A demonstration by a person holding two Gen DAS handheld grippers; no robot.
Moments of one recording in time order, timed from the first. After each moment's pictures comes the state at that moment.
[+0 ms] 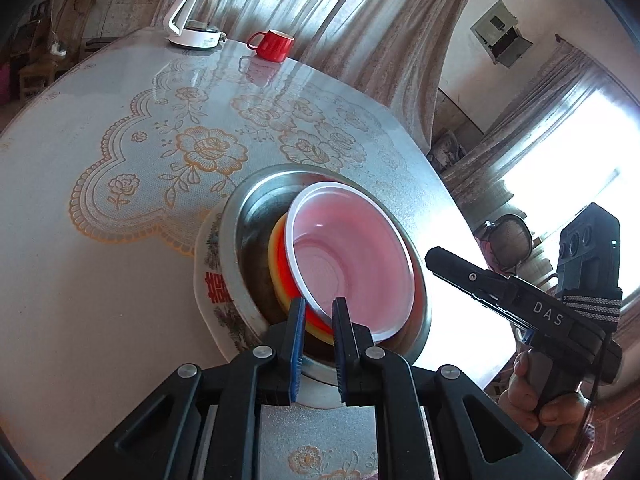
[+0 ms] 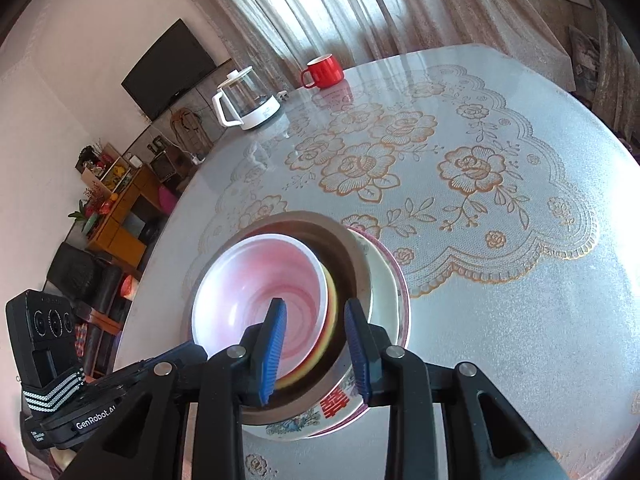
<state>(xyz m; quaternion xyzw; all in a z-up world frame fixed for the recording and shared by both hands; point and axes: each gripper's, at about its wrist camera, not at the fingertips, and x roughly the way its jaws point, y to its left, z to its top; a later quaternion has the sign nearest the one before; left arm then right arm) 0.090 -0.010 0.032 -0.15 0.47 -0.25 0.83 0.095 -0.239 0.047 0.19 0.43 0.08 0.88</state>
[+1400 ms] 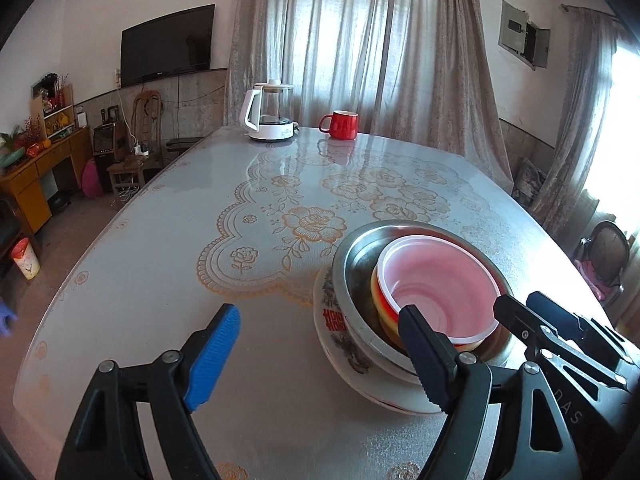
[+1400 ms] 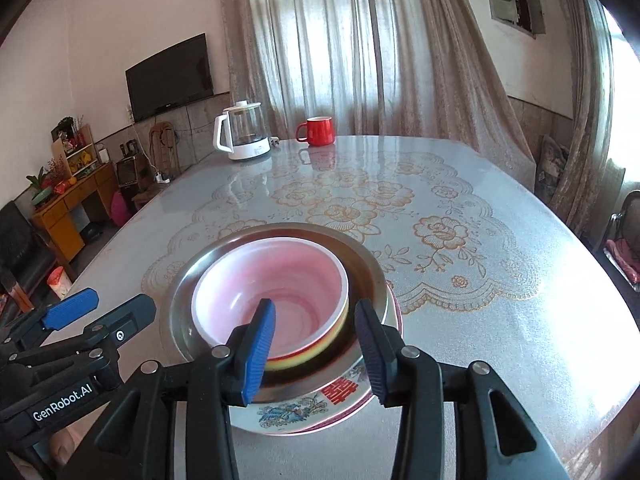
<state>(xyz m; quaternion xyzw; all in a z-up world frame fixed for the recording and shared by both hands) 0.055 0.006 0.036 -0.03 0.33 -0.08 0.94 0.039 -0.167 0.047 0.03 0.32 -0.02 0.95</state>
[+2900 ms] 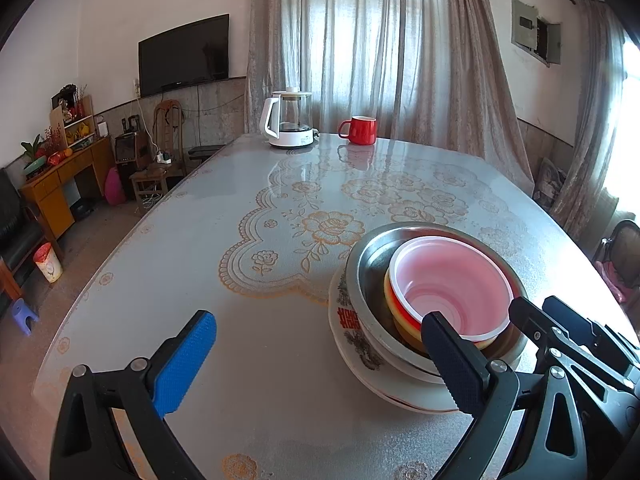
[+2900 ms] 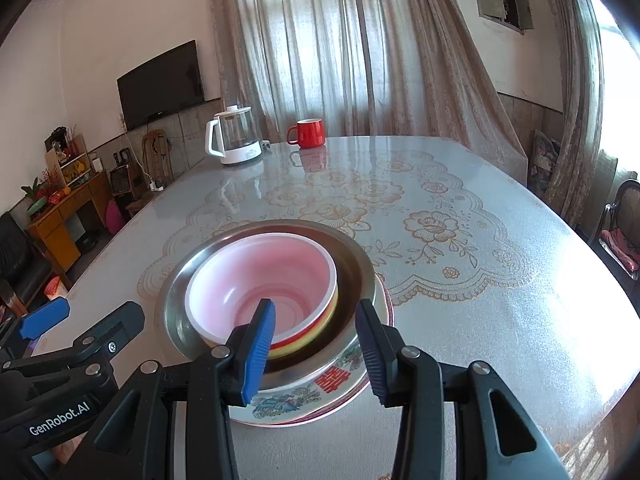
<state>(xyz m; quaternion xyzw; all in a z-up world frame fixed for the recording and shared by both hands) 0.044 -0.001 0.039 -0.01 0.32 -0.04 0.95 0.033 -0.173 0.046 0.05 0.32 -0.03 0.95</state>
